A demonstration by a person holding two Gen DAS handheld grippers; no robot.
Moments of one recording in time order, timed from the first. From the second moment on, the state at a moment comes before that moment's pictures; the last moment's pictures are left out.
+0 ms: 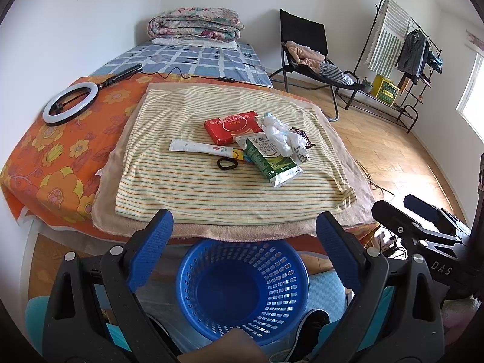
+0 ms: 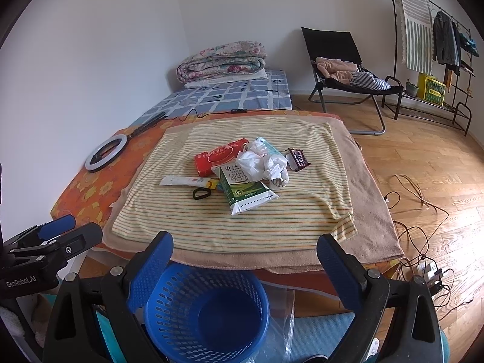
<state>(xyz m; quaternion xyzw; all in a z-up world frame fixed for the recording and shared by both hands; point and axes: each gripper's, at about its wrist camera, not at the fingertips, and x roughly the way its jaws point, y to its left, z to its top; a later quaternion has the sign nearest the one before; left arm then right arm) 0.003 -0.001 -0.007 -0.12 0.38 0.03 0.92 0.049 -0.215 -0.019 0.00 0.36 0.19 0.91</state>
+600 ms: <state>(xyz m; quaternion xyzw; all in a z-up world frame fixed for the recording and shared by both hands) -0.002 -0.006 -0.014 -0.12 0.38 0.03 0.92 0.052 -0.220 -0.021 0.01 0.37 0.18 0.91</state>
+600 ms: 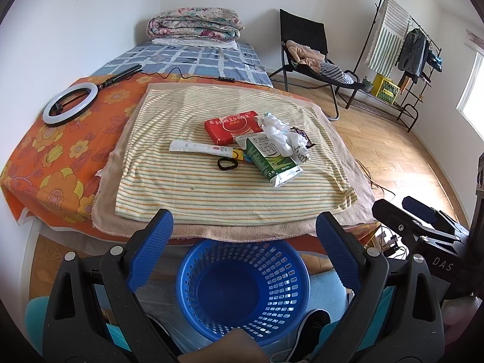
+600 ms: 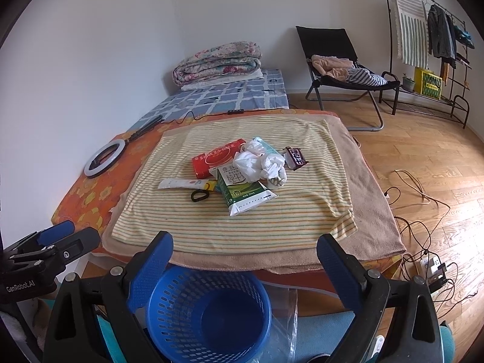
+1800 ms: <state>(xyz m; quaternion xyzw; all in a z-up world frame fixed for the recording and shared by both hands) -0.002 -0.009 -0.020 -0.12 0.38 0.03 0.92 0.059 -0.217 -0.030 0.01 0.39 0.18 0.91</state>
